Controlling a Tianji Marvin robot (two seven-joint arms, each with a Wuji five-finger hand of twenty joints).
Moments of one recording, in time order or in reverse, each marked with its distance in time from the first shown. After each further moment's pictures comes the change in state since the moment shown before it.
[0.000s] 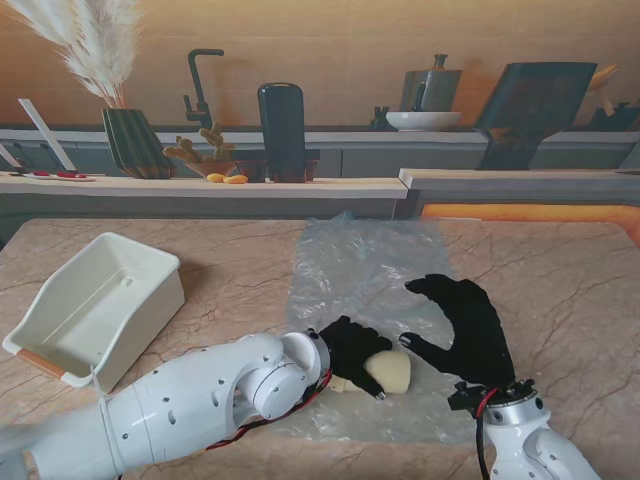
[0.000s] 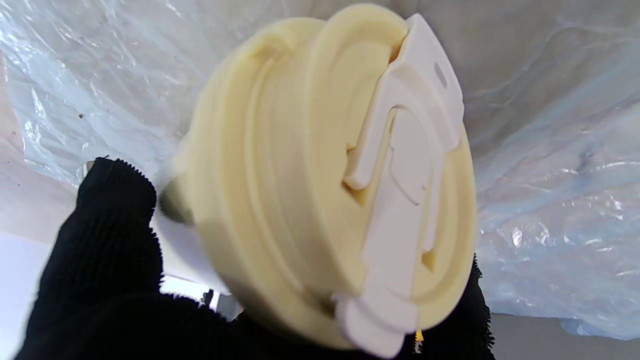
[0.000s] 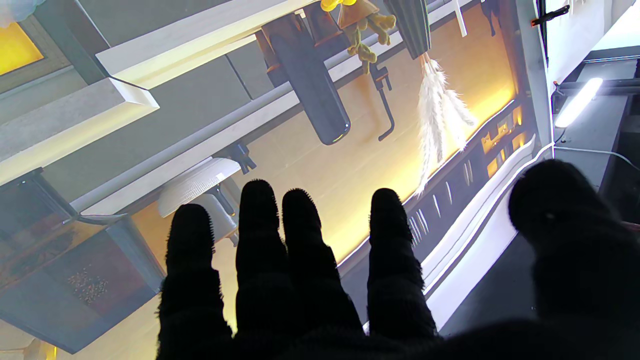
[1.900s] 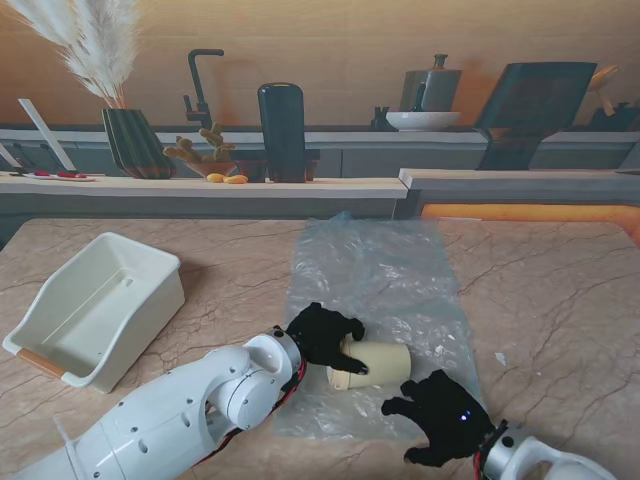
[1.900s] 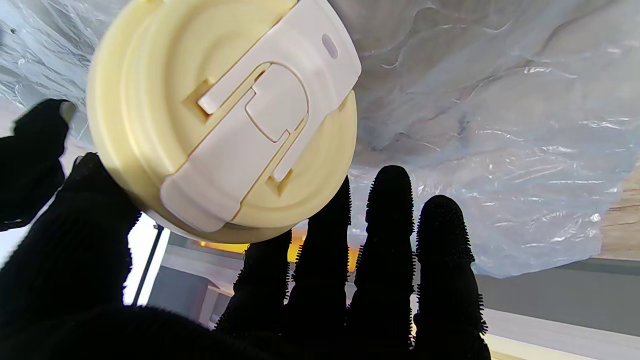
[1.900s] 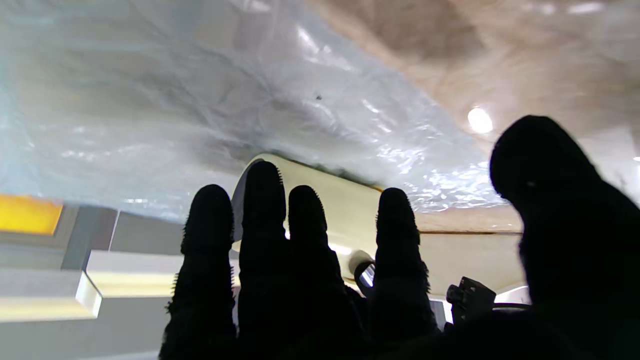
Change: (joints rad) left arm 0.214 0.045 -0.252 -0.069 0.096 0.008 0.135; right arm -0.134 0.149 0.001 -0.068 -0.483 0.055 0.481; left_hand -0.116 -0.121 0.265 -0.039 0.202 -0.136 0.390 0.212 0.411 -0.103 0.267 0.153 0.304 -0.029 0.282 0.116 0.140 -0.012 0.259 -0.051; right_hand 0.122 -0.191 0.079 0.000 -0.017 -0.064 0.036 -0.001 -0.058 -0.039 0.197 0.177 -0.004 -0.037 0.355 0.245 0.045 -0.123 0.421 0.174
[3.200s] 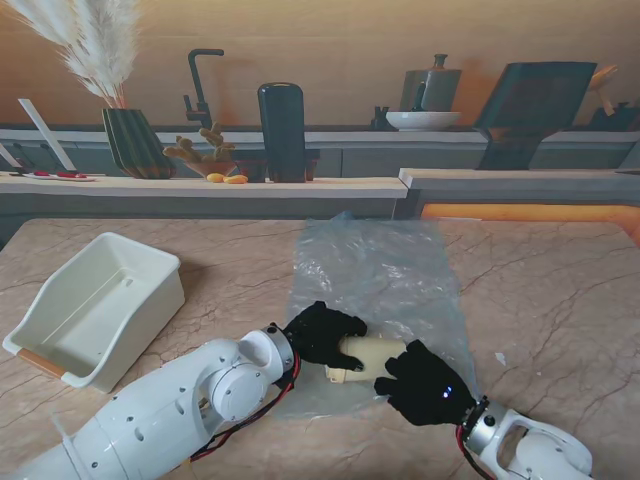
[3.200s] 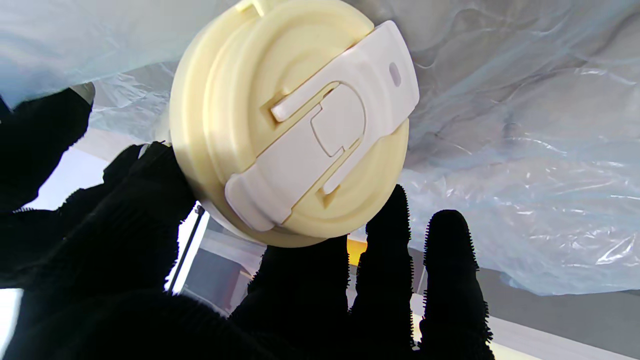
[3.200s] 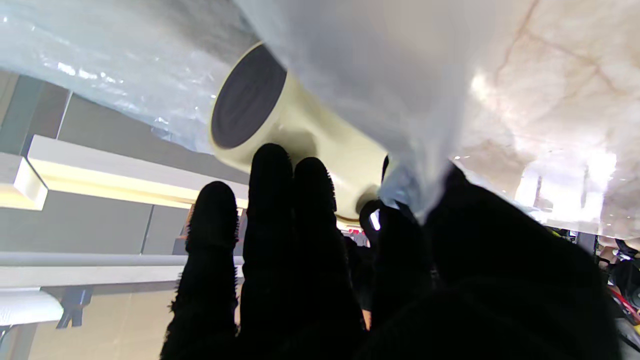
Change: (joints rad) left arm 0.004 -0.004 -0.051 0.065 -0.068 -0.207 0.027; right arm 0.201 0.040 -0.143 0.159 -0.150 0.010 -0.316; left_hand 0.152 -0.011 0.089 -0.041 -0.042 0.123 -0.083 -0.074 -0.118 -0.027 -0.115 -0.087 -0.095 -0.049 -0.192 -0.084 -0.090 0.000 -0.216 -0.068; right_hand 0.298 0.164 0.074 -0.078 0.239 -0.057 0.474 -0.106 0.192 -0.059 0.204 -0.006 0.099 -0.049 0.160 -0.017 0.012 -0.034 0.098 -0.108
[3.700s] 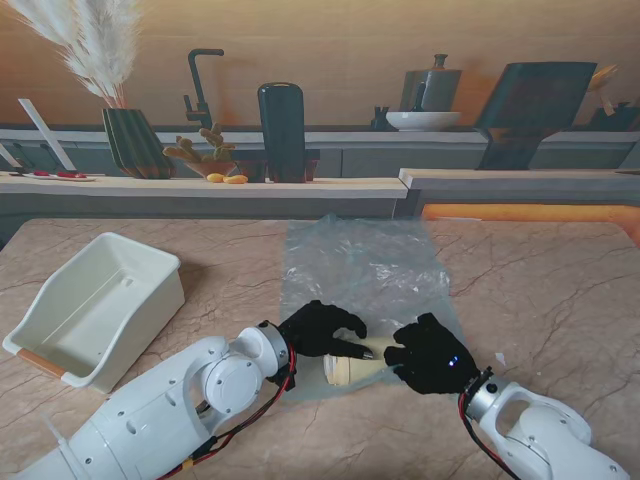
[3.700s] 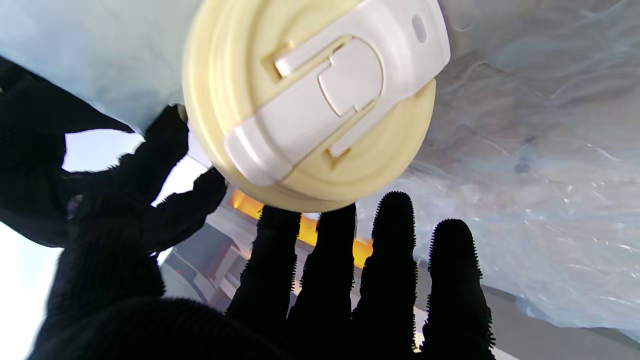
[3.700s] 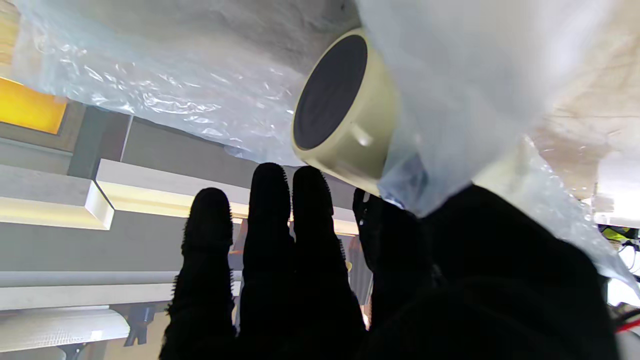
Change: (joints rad) left arm 0.030 -0.009 -0.064 -0.001 -0.162 -0.020 -0.029; right arm 0.085 -0.021 0.014 0.023 0.122 0.028 0.143; left_hand -0.099 0.297 -0.472 0.048 0.142 -0.084 -0.113 -0.028 -0.020 0.053 -0.095 -0.032 -0.057 0.035 -0.039 -0.013 -0.056 0.023 -0.095 -0.002; right_hand 0.000 0.024 -0.052 -0.001 0.024 -0.008 -0.003 0.028 -0.036 0.010 -0.160 -0.087 -0.069 0.006 -0.267 -0.145 -0.038 0.037 -0.133 -0.063
